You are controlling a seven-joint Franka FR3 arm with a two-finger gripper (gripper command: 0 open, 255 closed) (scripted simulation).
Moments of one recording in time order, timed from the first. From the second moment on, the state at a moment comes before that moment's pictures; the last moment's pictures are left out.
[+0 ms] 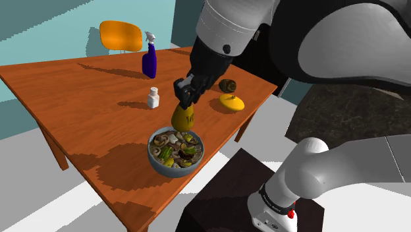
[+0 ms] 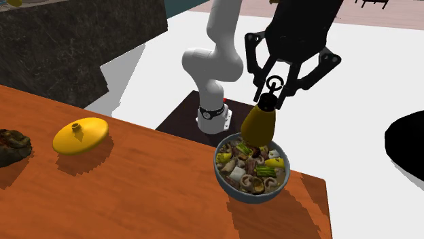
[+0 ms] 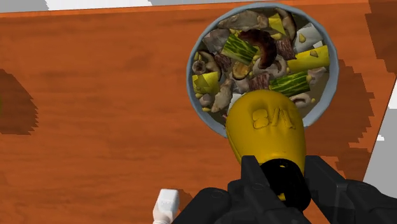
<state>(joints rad) -0.01 -0.66 0.59 -2.14 0.11 1.76 0.45</state>
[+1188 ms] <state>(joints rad) 0.01 -0.68 0.62 -2.30 0.14 1.90 0.47</state>
